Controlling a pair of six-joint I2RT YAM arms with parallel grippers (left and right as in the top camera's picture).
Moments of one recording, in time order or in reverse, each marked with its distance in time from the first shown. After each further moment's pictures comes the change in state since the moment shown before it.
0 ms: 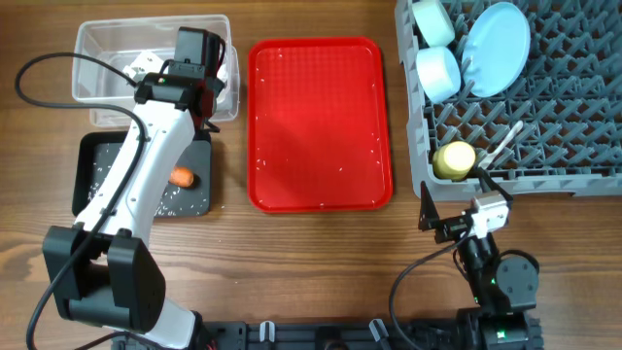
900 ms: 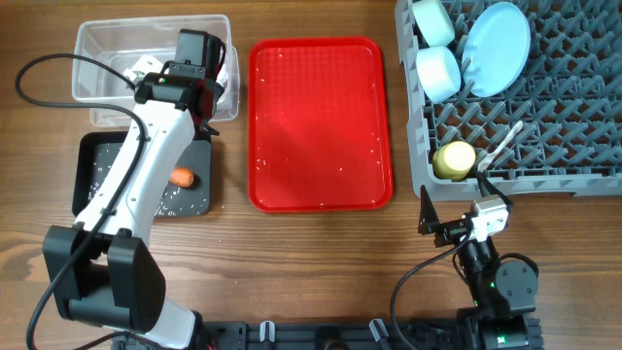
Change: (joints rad) left arm 0.000 0.000 0.000 -0.043 0.001 0.000; right arm 0.000 -0.075 -0.004 -0.087 0.001 0.007
